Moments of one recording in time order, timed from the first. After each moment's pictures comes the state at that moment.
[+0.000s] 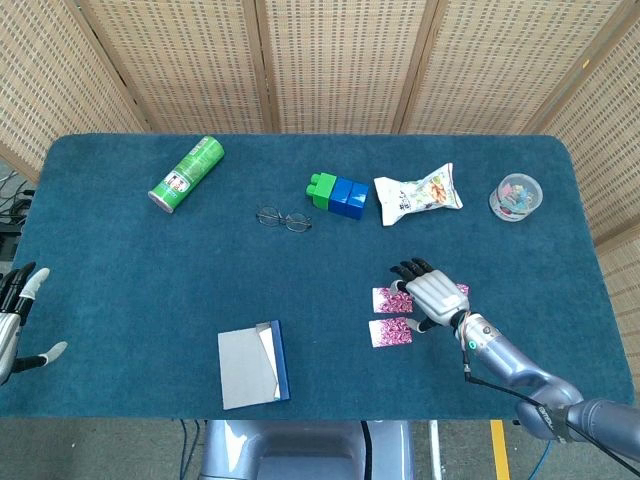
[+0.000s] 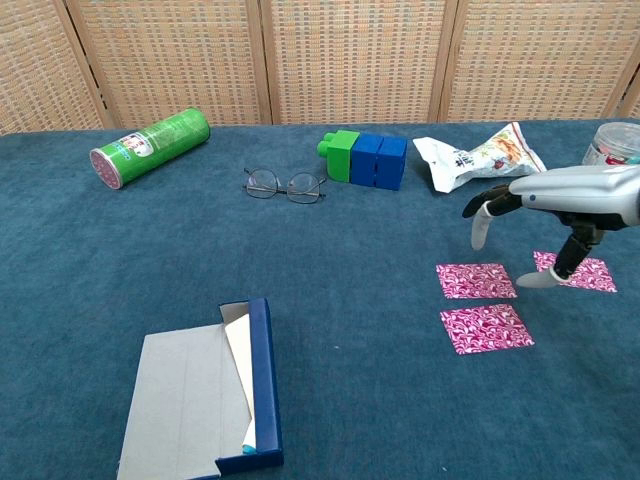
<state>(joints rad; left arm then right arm) -0.11 -1.00 -0.03 -1.72 1.46 1.44 0.09 0.76 -1.32 0.05 -1.44 -1.35 0.74 0.00</state>
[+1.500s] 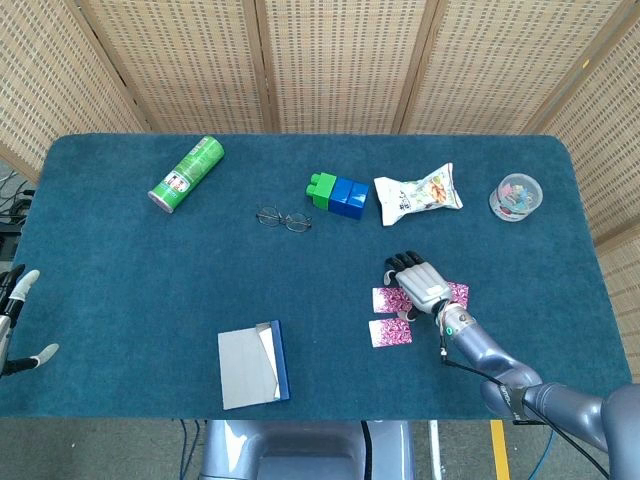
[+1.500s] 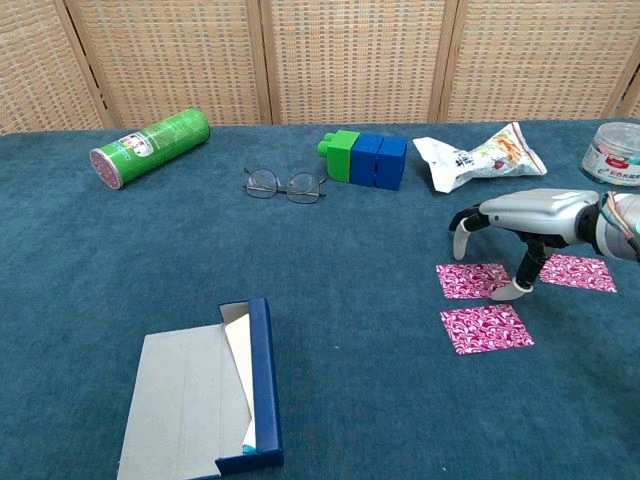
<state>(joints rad) -0.10 -0.99 -0.03 -1.71 1.45 1.44 0.08 0.79 -1.53 0.08 -1.19 -1.25 0.69 -0.07</state>
